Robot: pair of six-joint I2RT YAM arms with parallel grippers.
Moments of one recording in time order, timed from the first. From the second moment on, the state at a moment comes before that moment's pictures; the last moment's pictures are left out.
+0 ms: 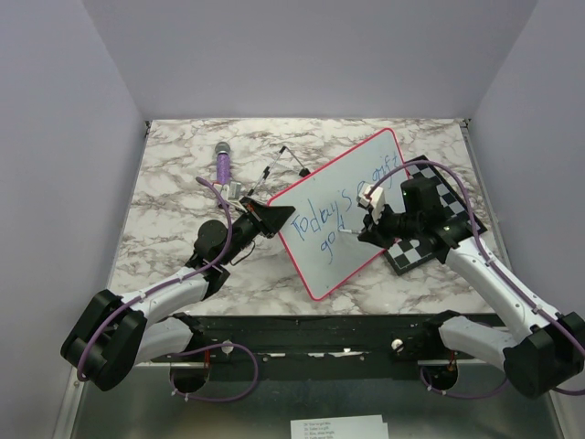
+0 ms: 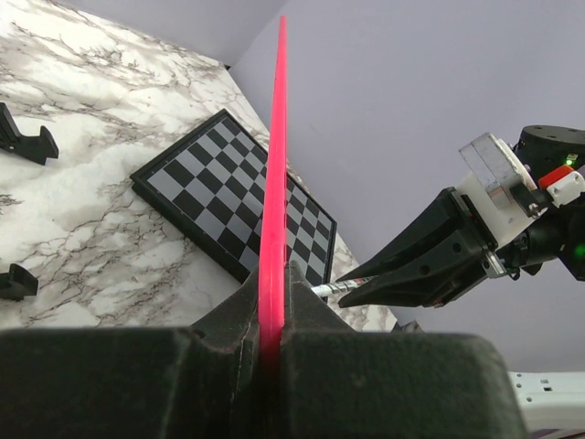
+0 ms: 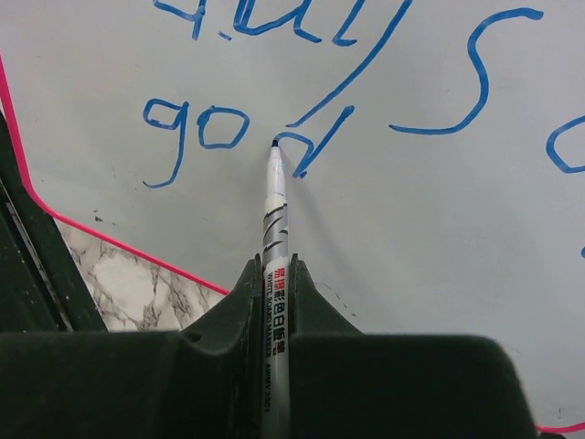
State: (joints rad) left arm -0.59 1.12 0.37 0.92 0.18 -0.84; right arm 0.42 1.08 0.86 -0.53 -0.51 -0.49
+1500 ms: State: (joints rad) left arm -0.59 1.12 0.37 0.92 0.18 -0.83; right arm 0.41 1.08 0.85 -0.52 -0.52 -0.48
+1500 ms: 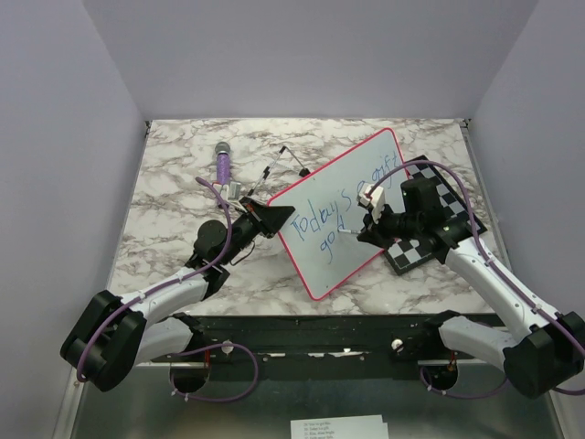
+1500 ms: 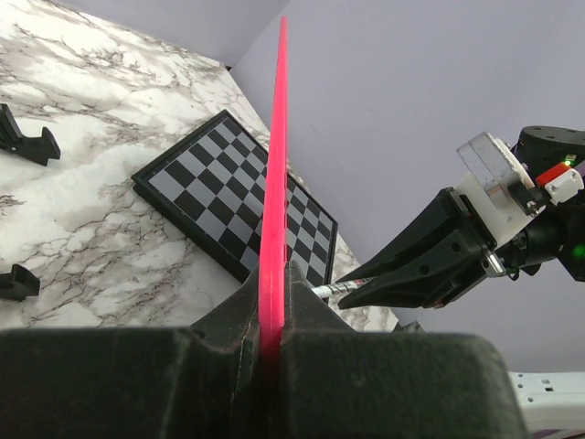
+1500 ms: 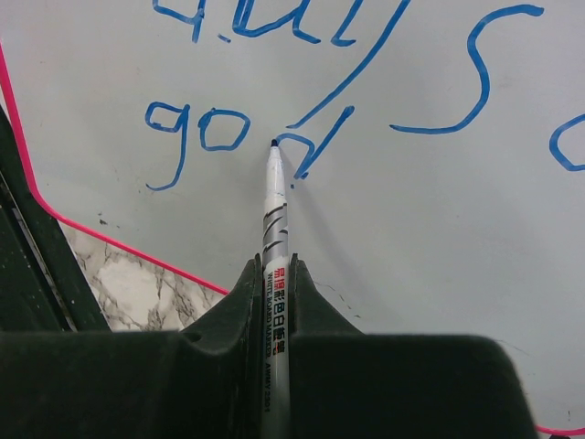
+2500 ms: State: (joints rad) left arm -0.59 1.12 0.37 0.92 0.18 -0.83; right arm 0.41 1.04 0.82 -0.55 -0.44 -0.49
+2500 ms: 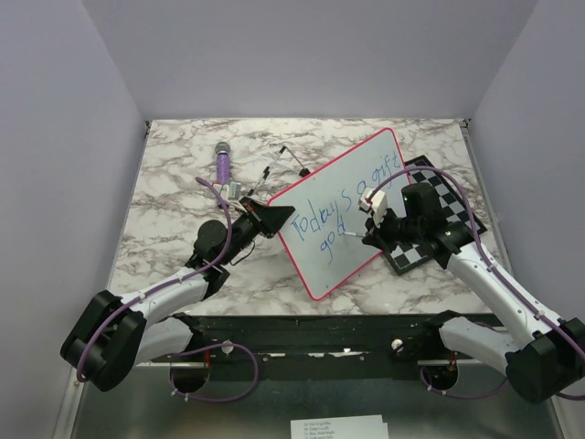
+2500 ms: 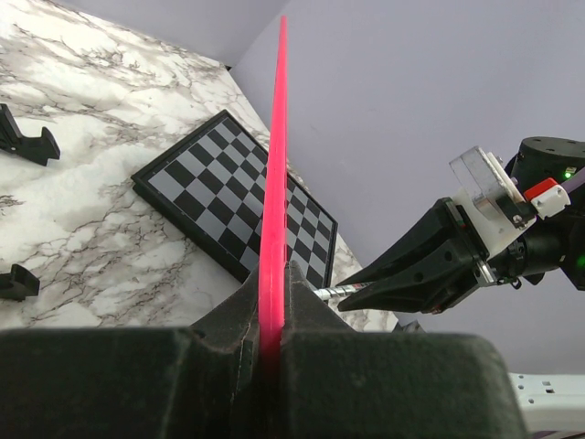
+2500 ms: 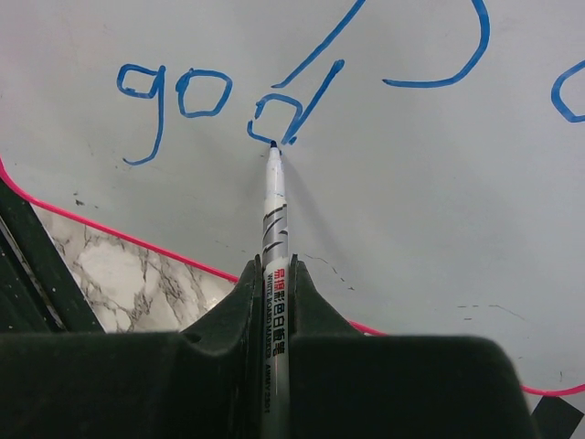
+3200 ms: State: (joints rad) left arm -0.59 1.12 0.37 0.92 0.18 -0.83; right arm 0.41 1.04 0.83 -0.53 -0.43 -0.48
